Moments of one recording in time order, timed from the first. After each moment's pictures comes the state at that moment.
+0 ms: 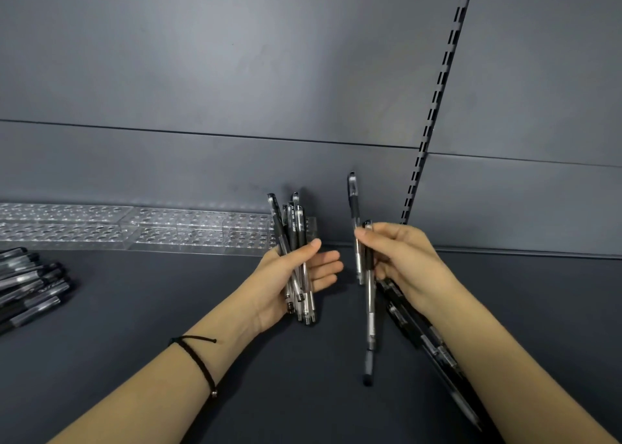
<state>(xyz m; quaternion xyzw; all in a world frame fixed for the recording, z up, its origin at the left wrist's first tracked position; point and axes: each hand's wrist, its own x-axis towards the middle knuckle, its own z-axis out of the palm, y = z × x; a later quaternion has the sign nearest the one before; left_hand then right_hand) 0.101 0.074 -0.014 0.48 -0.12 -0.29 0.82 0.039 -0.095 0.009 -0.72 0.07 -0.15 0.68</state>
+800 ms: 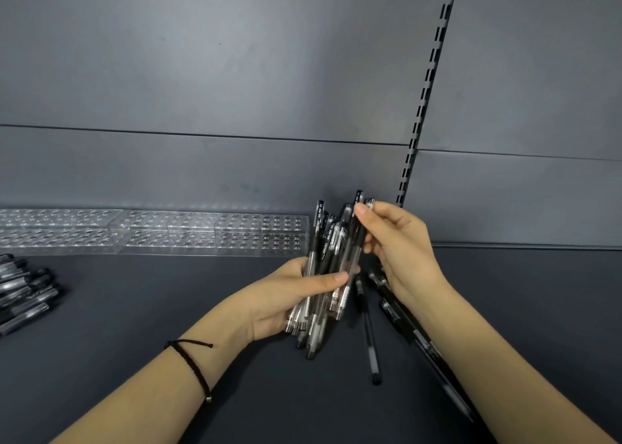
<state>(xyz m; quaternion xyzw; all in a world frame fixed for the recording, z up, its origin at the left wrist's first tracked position) 0.086 0.074 -0.011 0.60 -0.23 -0.37 0.67 0.041 -0.085 0.014 -0.64 0.06 -0.28 0.72</state>
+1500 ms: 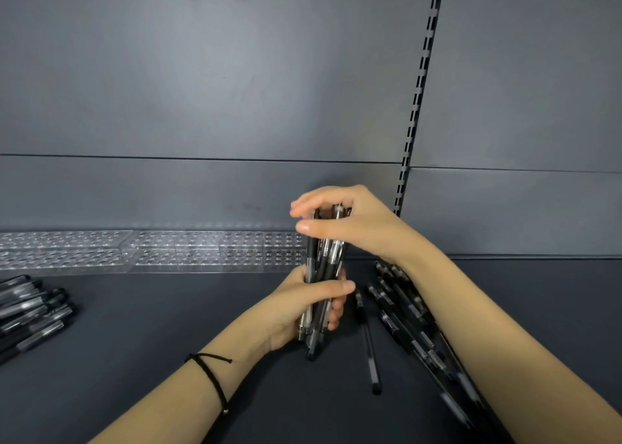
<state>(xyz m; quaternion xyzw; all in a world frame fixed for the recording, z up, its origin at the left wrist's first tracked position) 0.084 0.064 -0.012 0.55 -0.32 -0.33 0.70 0.056 -0.070 0.074 -0.86 -0.18 -0.16 0.46</state>
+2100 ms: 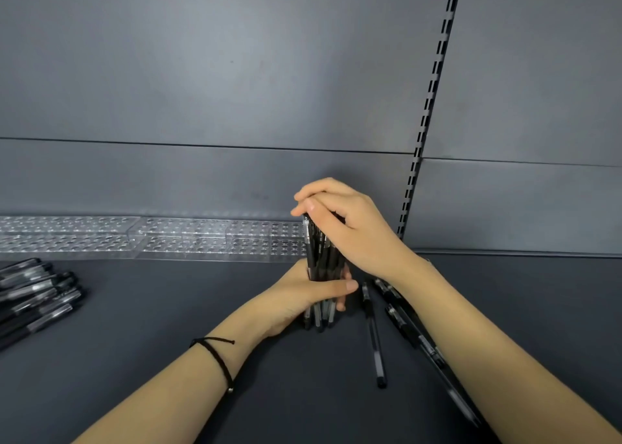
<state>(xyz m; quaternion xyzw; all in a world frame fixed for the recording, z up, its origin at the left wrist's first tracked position) 0.102 0.066 -0.027 0.63 -0.37 -0.25 0.63 0.061 -0.057 0.046 -0.86 -0.19 -0.28 0.37</state>
